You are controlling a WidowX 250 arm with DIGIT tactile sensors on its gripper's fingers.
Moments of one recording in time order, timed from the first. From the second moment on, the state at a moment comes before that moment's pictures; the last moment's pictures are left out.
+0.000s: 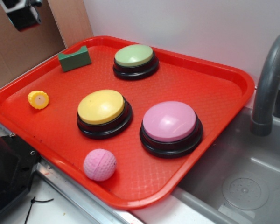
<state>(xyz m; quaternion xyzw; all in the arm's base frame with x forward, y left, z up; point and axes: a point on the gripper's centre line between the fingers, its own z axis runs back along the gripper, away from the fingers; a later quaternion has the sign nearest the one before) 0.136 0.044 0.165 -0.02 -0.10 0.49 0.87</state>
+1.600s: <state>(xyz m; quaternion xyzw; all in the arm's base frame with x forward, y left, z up) 0.164 0.092 0.022 0.06 -0.12 0.72 0.68</state>
